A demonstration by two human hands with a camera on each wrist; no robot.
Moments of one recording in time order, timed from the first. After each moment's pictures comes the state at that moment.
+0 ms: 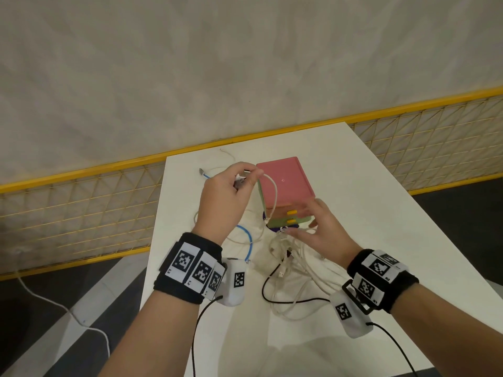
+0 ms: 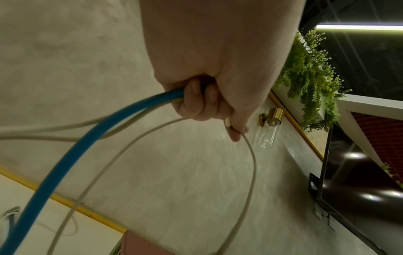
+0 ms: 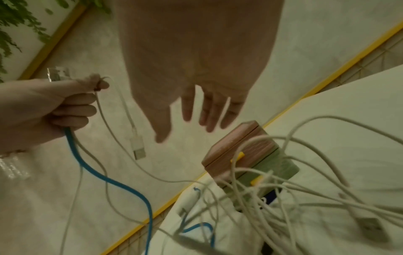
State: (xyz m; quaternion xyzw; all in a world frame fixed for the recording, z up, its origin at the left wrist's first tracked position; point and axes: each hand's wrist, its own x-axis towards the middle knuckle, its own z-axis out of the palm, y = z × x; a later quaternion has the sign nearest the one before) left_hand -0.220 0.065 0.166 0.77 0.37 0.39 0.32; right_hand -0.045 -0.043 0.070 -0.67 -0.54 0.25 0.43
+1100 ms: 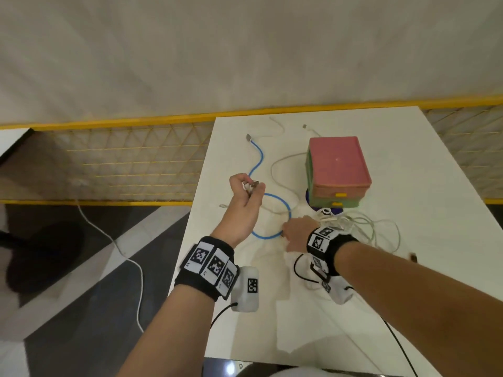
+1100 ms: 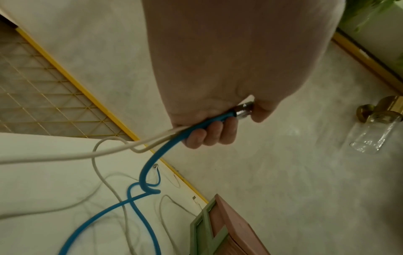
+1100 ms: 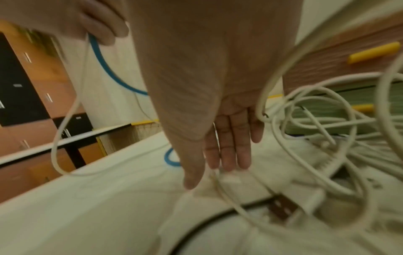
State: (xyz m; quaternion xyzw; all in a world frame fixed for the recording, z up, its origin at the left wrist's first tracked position) left_hand -0.298 0.047 0.106 0.62 0.49 0.33 0.51; right_hand -0.144 0.039 0.006 -0.60 -0.75 0.19 -0.19
